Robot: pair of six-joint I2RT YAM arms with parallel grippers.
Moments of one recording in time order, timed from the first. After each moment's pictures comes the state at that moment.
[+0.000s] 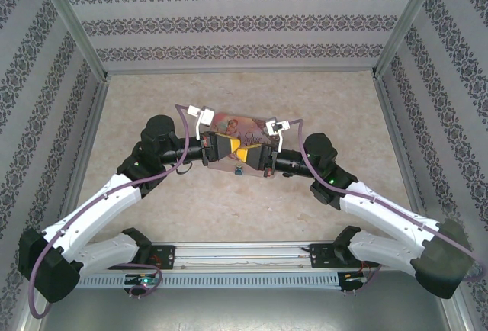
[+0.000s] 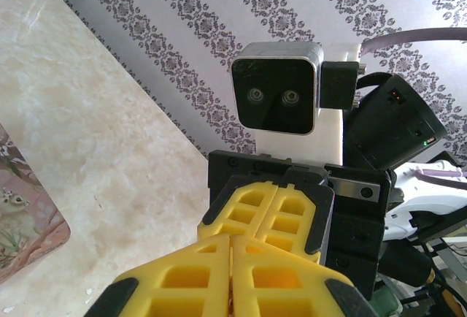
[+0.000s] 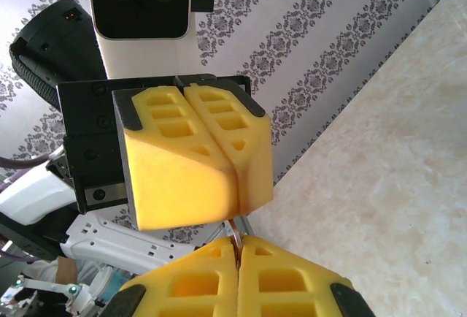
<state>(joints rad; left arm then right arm) -0.55 1.04 0.86 0.06 0.71 -0.68 0.72 1.02 0.66 0.36 -0.60 0.82</state>
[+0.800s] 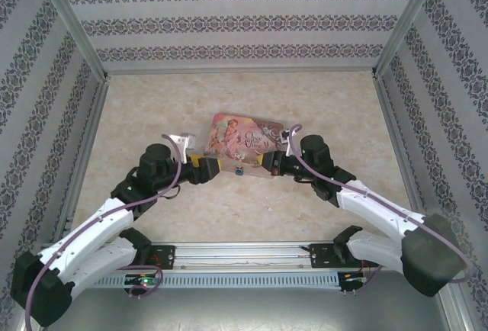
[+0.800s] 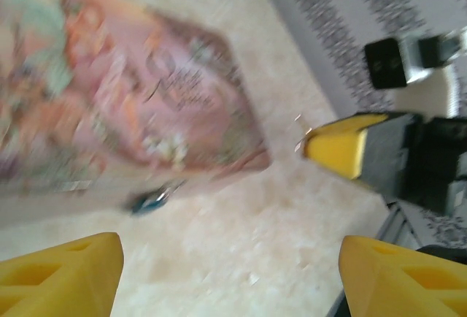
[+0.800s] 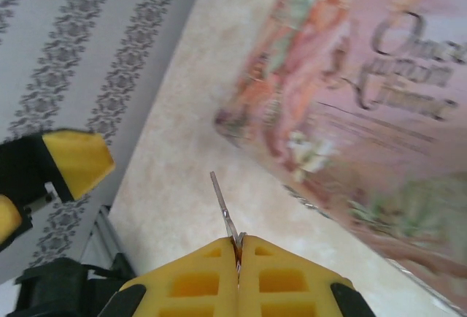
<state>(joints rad) -0.51 0.86 0.52 -0.10 0.35 -0.61 0.54 1.11 0.53 0.12 -0.48 0.74</state>
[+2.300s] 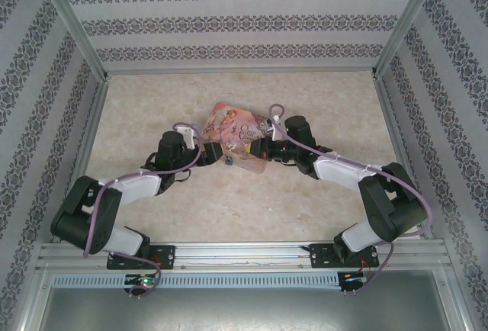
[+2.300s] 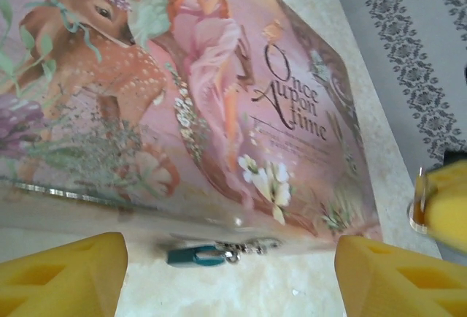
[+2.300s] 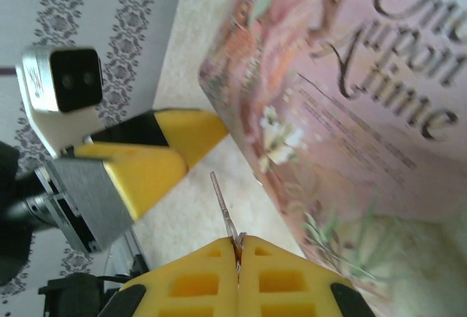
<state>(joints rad) -0.35 1.39 0.50 0.42 0.41 -0.63 0.48 1.51 0.75 0.24 -0.68 0.78</state>
